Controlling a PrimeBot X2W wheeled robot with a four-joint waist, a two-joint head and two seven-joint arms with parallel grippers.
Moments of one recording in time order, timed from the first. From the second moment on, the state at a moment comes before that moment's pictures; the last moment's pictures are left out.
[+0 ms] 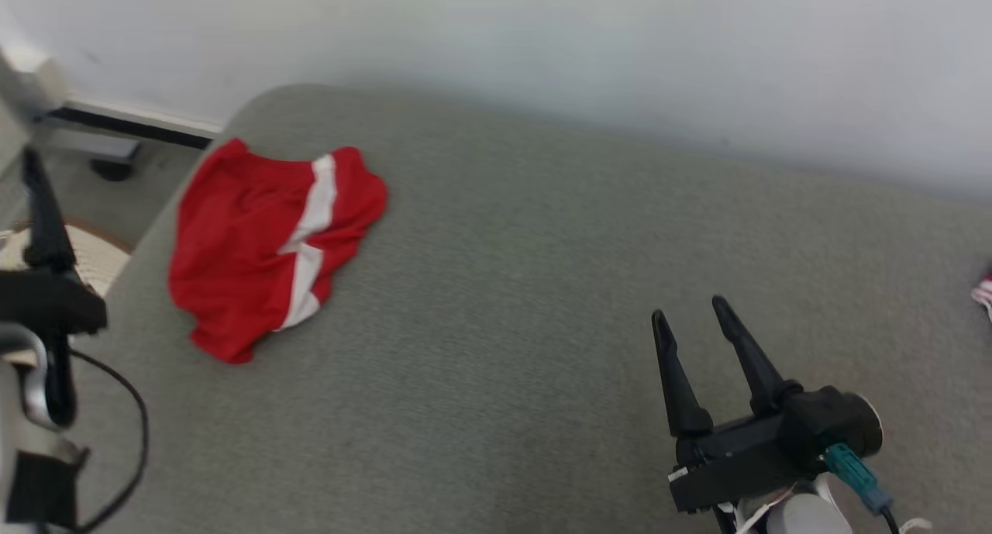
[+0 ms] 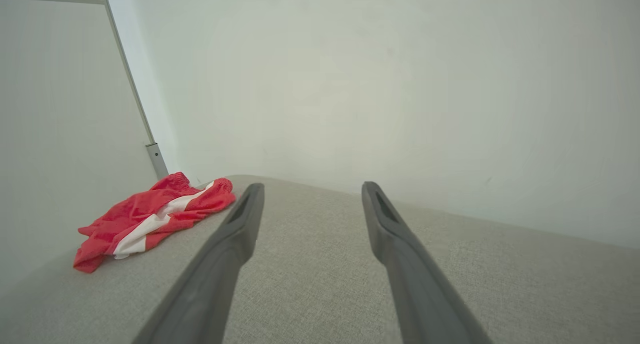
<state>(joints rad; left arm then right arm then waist) -0.62 0.28 0.20 0.55 -0.22 -0.12 -0.24 -0.17 -0.05 0.16 0.19 0.12 0.13 -0.26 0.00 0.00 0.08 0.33</state>
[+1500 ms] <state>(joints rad) -0.98 0.54 0.08 1.23 -0.48 -0.11 0.43 -0.23 -0.05 0.16 0.11 0.12 0.13 -0.26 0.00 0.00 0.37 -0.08</state>
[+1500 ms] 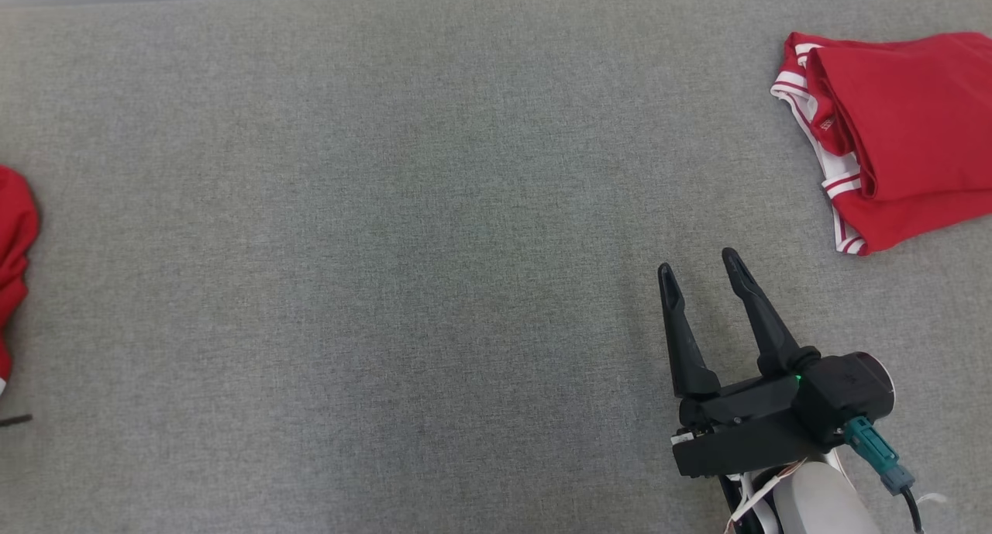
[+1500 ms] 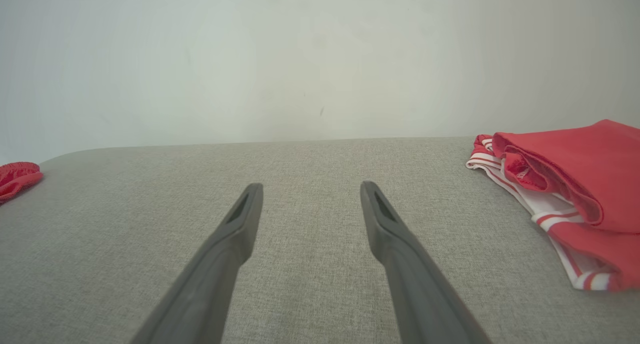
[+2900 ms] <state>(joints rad) -0.93 0.33 -0.23 0.33 -0.50 -0.11 0.03 -0.14 -0.05 0.08 0.16 0.20 0.13 -0.26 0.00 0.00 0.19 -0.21</state>
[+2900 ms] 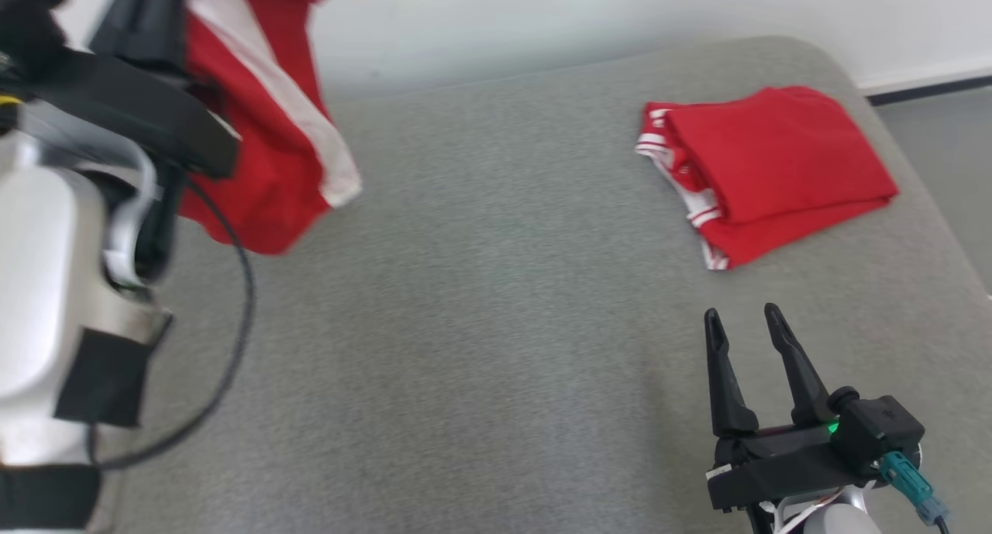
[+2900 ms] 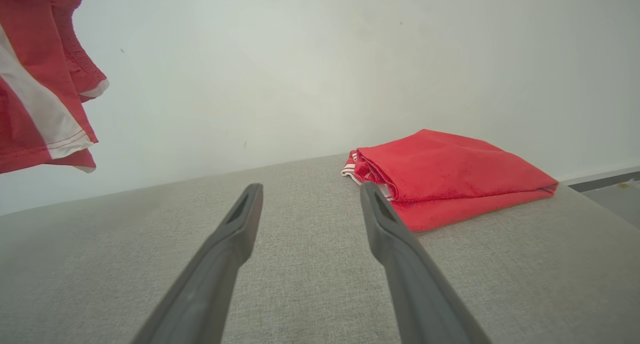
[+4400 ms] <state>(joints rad) -0.49 0.26 -0.41 0.33 -0.61 -0.08 -0.12 -0.09 -0.05 0.05 0.18 0.19 0.13 -0.26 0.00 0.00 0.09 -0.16</state>
